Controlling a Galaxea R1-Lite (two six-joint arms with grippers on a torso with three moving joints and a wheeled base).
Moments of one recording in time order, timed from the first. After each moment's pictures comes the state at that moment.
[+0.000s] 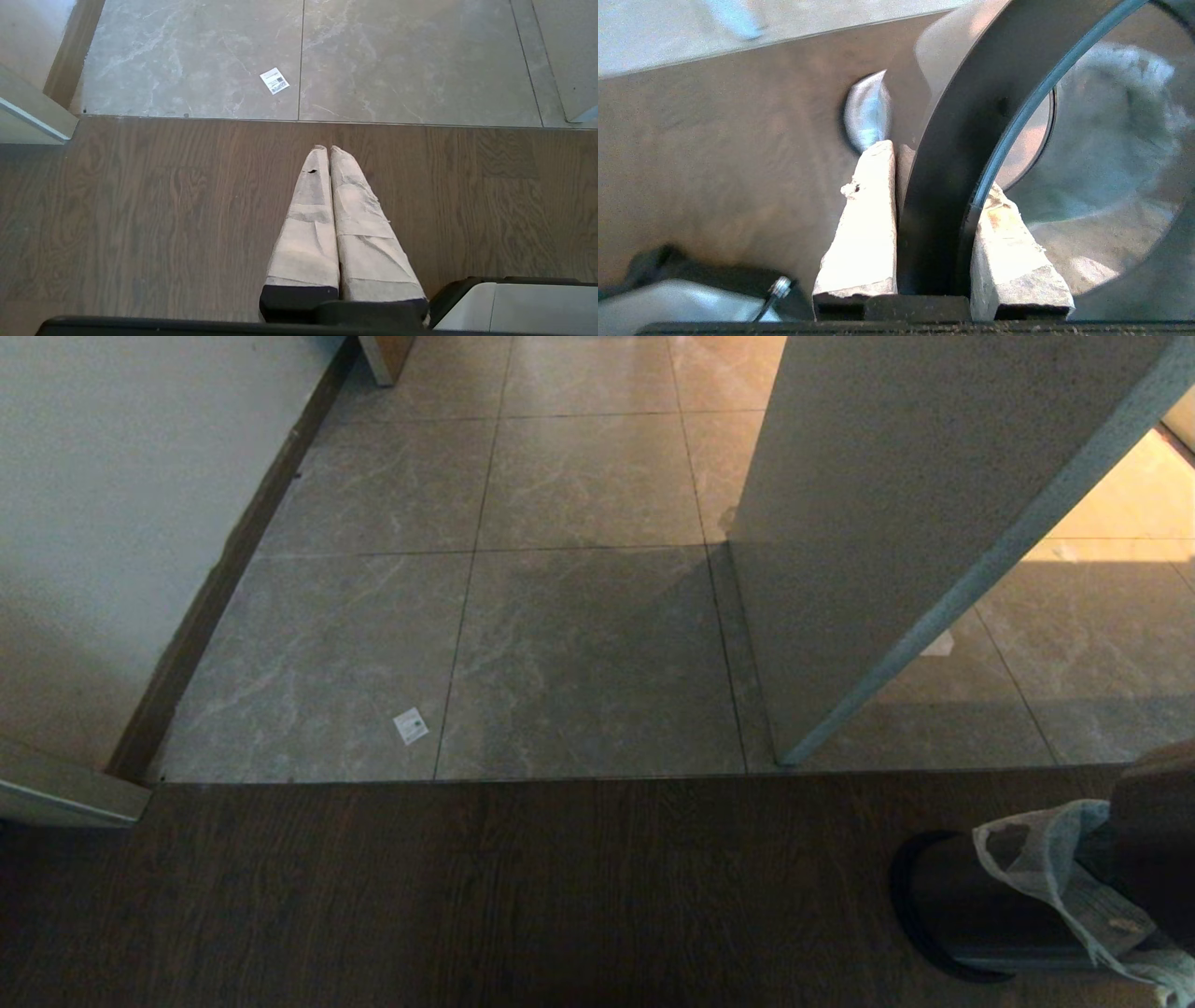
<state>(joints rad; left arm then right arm) 0.00 0.00 0.00 0.00 0.00 -0.01 -0.66 0.98 -1.13 0.62 0.17 -0.28</state>
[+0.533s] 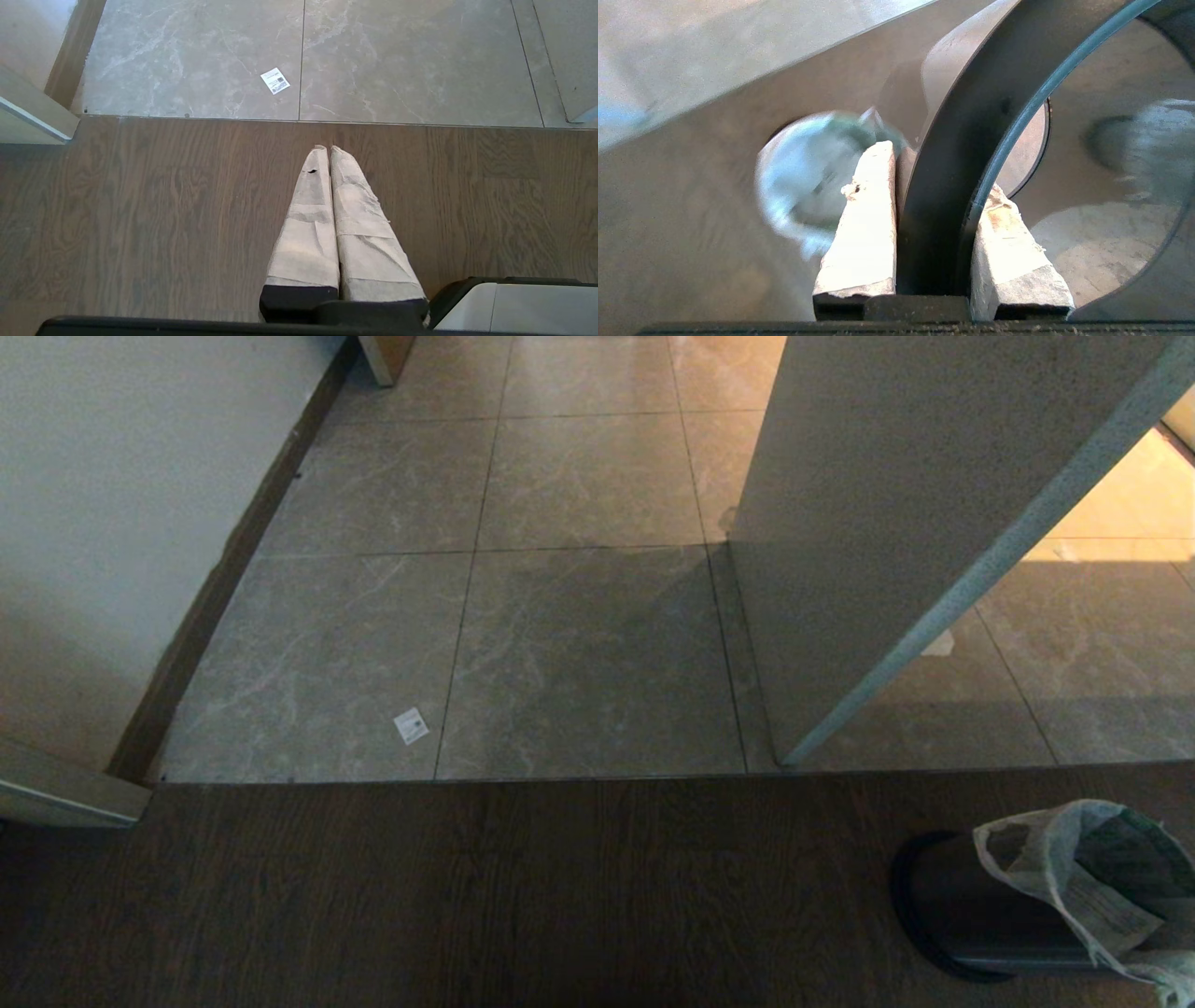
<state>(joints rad) 0.00 0.00 0.00 0.00 0.00 -0.01 -0.95 1.25 -1.19 0.36 0.20 -0.27</state>
